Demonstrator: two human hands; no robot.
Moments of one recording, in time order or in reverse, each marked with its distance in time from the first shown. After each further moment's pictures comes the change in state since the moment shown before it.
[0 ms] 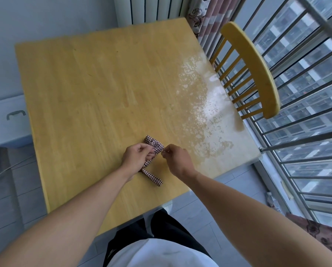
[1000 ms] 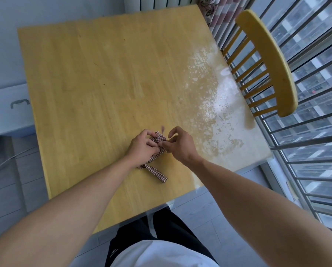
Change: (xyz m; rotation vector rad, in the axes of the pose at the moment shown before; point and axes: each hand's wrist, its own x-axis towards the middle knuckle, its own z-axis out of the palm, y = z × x) left_hand 0.025 0.001 -0.011 0.328 -0.074 0.062; right_hand 0.028 -0.017 -0.004 0.319 -0.013 0.019
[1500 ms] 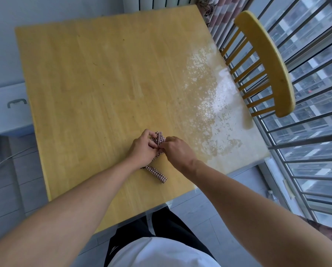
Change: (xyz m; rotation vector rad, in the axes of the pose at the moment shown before) left_hand -0.006 0.006 0.005 0.166 0.041 0.078; right_hand -0.009 0.000 0.005 -0.815 -0.166 -0.531
